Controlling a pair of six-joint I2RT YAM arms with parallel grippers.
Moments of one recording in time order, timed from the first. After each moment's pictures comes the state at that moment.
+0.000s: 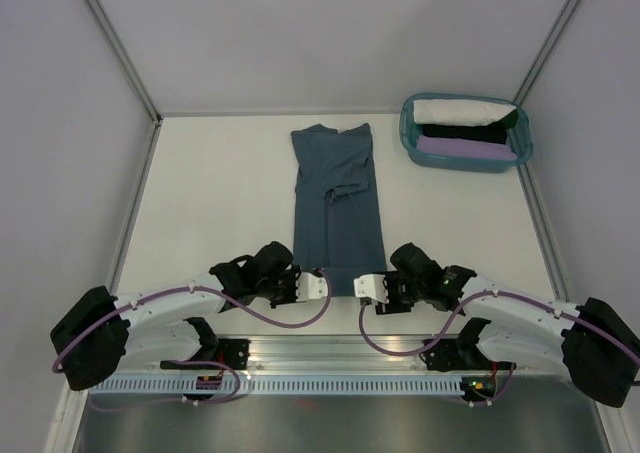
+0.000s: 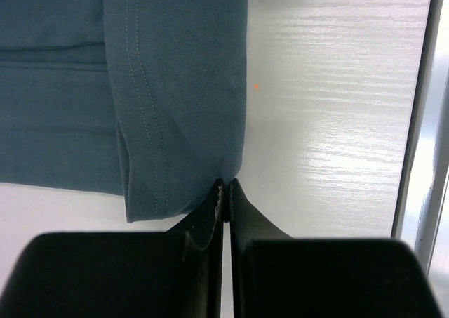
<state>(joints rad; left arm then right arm) -0.91 1.11 0.46 -0.25 0.22 0.62 0.84 1.04 0.40 -0.37 -0.29 -0.81</state>
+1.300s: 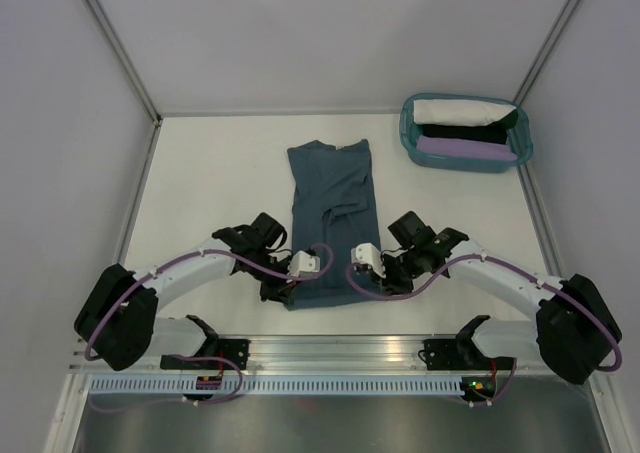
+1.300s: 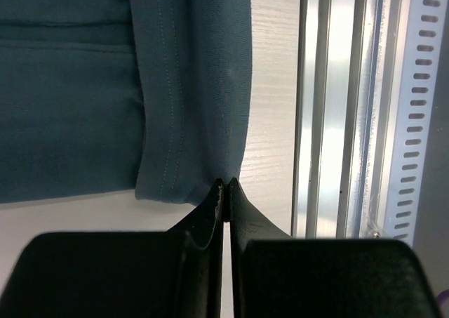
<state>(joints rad) -0.65 1.30 0.68 -0.68 0.68 0.75 0.68 1.23 0.68 -0.67 -0.58 -0.75</state>
